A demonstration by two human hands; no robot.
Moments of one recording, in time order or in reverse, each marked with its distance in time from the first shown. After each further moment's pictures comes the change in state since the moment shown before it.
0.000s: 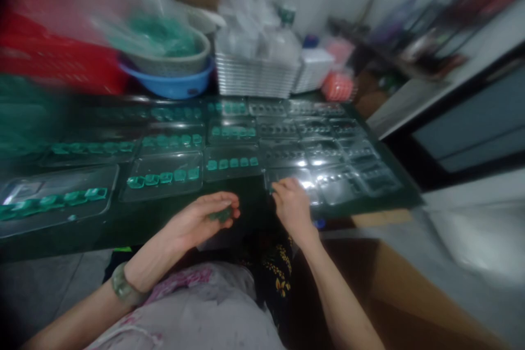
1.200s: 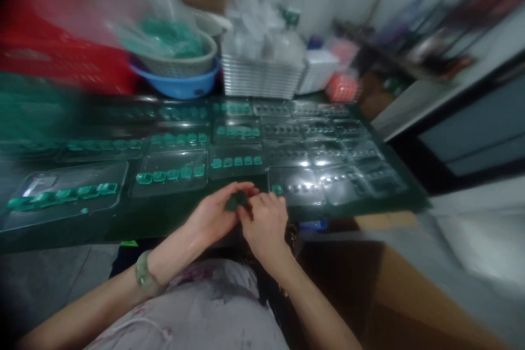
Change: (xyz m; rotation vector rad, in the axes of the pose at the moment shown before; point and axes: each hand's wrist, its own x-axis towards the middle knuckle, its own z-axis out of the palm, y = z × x) left_hand 0.012 -0.008 0.030 -0.249 0.118 0.090; right_hand -0.014 -0.078 0.001 0.099 0.038 0.084
